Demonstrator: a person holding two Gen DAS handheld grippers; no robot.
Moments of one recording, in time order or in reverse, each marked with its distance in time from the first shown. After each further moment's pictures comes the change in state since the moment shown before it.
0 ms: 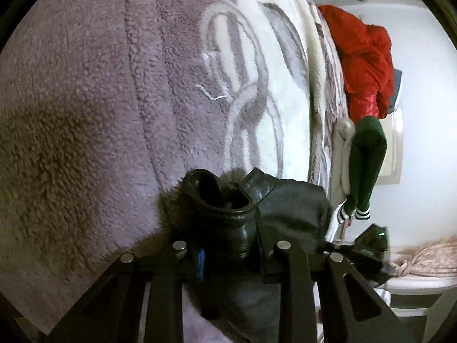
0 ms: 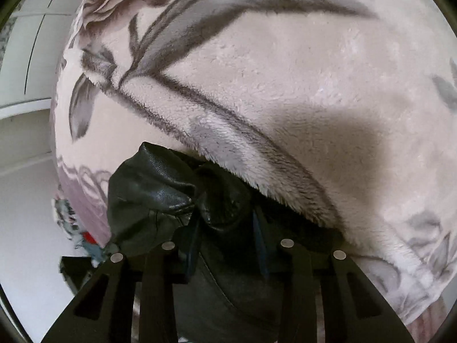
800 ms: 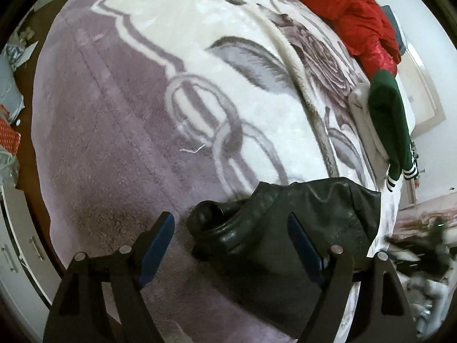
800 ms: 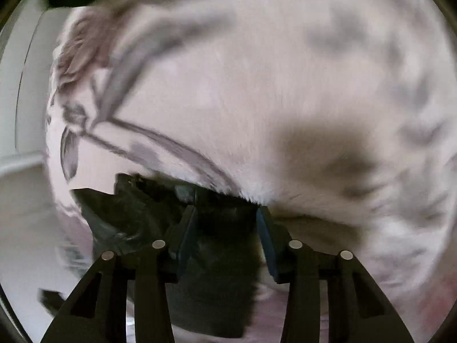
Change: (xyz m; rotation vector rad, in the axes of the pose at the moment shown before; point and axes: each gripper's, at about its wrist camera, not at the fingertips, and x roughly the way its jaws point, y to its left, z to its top) left arm -0.036 -0.084 -0.012 0.363 -0.107 0.369; right arm -0.089 -0.049 -0.064 0.156 -0.305 -0.064
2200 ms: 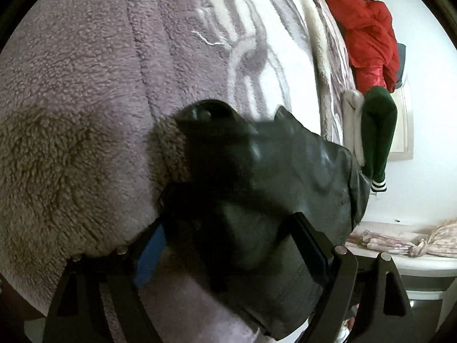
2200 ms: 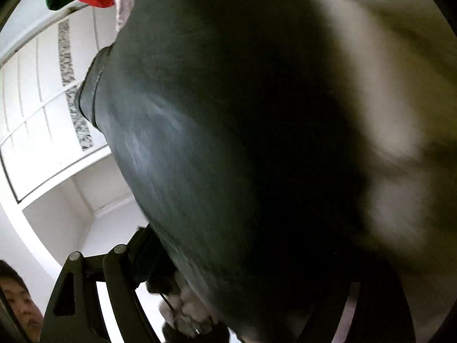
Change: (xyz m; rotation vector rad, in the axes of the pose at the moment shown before) left arm 0.063 0.040 -0.054 -0.280 0.173 -0.314; right arm 0.156 -0.029 -0.115 0.236 0.302 0.747
